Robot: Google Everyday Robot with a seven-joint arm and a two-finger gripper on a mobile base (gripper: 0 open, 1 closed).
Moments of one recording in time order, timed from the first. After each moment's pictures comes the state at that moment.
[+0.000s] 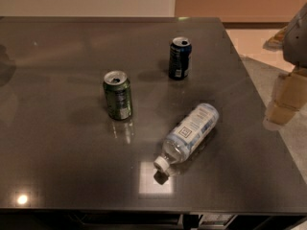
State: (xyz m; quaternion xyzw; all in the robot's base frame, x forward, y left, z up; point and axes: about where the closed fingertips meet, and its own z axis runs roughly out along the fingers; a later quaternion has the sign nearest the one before) arm 0.438 -0.217 0.976 -0.60 0.78 -0.03 0.16
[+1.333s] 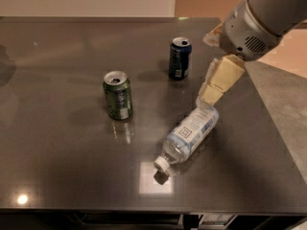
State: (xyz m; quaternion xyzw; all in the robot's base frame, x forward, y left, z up) arm 0.492 -0.110 0.968 -0.62 0.74 0.09 0.25
